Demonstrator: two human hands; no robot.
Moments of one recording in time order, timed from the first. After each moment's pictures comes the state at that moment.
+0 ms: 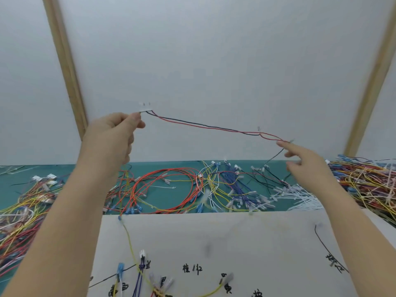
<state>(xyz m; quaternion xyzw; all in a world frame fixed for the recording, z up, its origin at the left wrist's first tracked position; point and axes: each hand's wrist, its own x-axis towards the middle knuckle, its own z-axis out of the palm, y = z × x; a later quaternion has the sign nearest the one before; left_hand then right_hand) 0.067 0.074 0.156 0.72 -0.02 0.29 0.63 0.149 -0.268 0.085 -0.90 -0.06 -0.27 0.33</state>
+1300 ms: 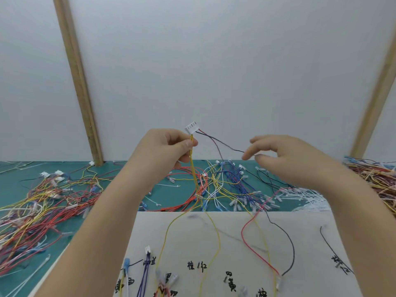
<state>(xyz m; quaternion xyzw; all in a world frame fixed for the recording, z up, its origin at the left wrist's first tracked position) 0.066 0.033 0.147 0.81 -0.10 0.18 0.55 0.068 -0.184 0.158 -0.93 -0.21 -0.12 0.26</state>
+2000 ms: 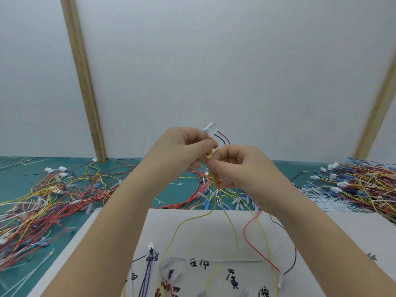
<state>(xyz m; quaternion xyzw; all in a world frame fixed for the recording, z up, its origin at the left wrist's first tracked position) 0.063 0.022 0.146 0.79 -0.18 0.12 0.58 0.063 -0.124 0.126 -0.74 -0.23 -0.01 0.63</state>
